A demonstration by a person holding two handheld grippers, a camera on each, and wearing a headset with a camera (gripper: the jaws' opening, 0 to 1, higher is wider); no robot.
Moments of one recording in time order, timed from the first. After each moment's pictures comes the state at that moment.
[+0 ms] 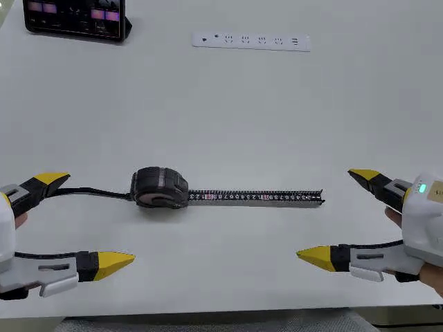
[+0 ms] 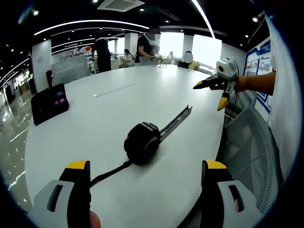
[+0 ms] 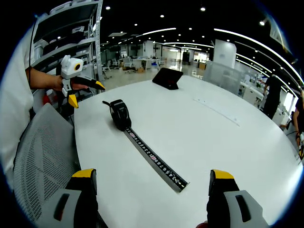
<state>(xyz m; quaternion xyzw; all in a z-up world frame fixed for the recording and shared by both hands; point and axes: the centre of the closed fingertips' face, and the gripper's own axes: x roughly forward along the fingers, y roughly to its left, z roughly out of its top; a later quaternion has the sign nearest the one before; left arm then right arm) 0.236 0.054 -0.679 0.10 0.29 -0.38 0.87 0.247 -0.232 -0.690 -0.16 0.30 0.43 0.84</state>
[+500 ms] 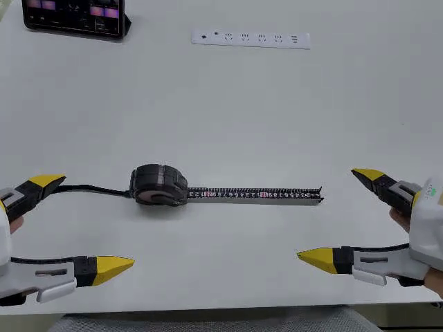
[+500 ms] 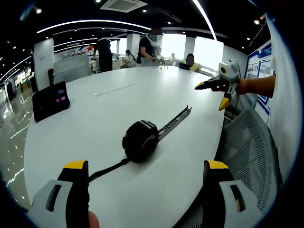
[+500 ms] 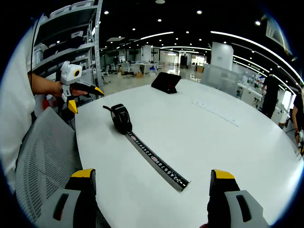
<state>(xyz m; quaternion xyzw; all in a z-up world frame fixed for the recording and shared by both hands) 0.228 0.055 -0.681 0.09 0.29 -0.38 0.88 0.237 -0.234 -0.684 -0.14 0.28 0.42 0.85</state>
